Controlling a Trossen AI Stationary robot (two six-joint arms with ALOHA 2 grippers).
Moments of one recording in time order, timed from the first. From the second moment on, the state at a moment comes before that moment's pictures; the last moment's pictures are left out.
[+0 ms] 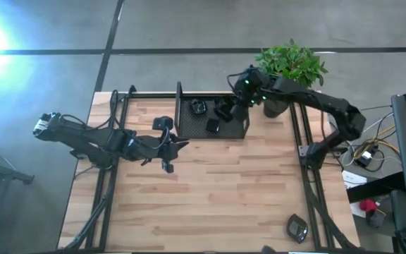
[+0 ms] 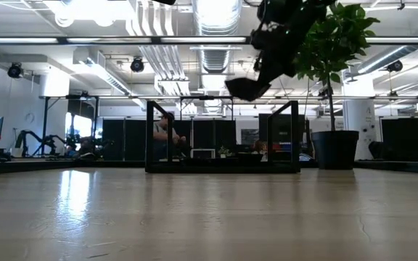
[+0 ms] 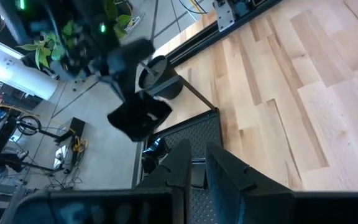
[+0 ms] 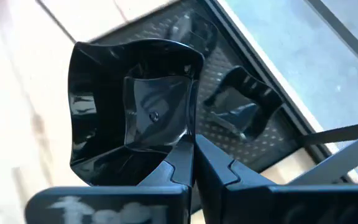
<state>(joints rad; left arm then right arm) -0.26 1.20 1.15 -0.44 -0.60 0.44 -0.53 1.53 1.39 -0.78 -0.06 0.03</state>
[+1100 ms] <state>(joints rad) -0.26 1.20 1.15 -0.44 -0.61 0.42 -0.69 2.26 2.10 -1.23 -0.02 0.28</state>
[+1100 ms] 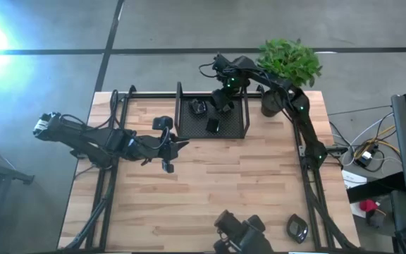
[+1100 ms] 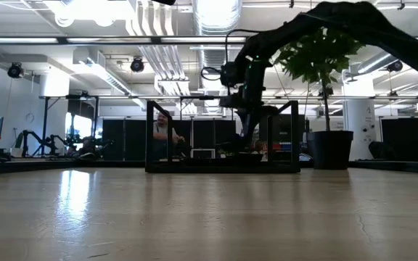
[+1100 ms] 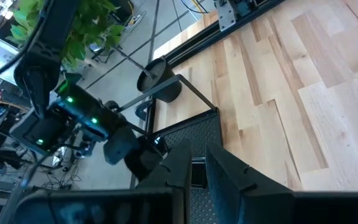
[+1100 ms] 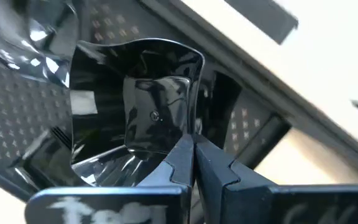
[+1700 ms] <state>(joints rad) -0.26 1.20 1.15 -0.44 -0.61 0.45 -0.70 2.27 2.12 -1.30 0.05 0.28</state>
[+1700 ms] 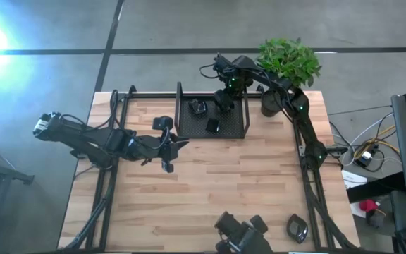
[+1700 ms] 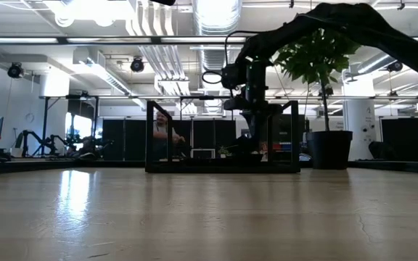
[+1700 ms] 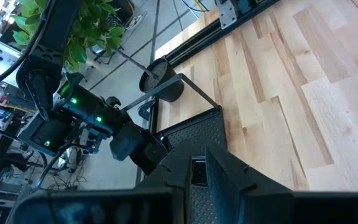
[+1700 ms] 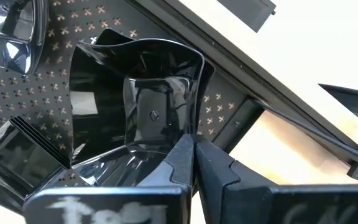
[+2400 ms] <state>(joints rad) -0.26 1.19 1.15 -0.44 -0.65 0.45 -0.68 2.26 2.12 -1.30 0.04 0.28</state>
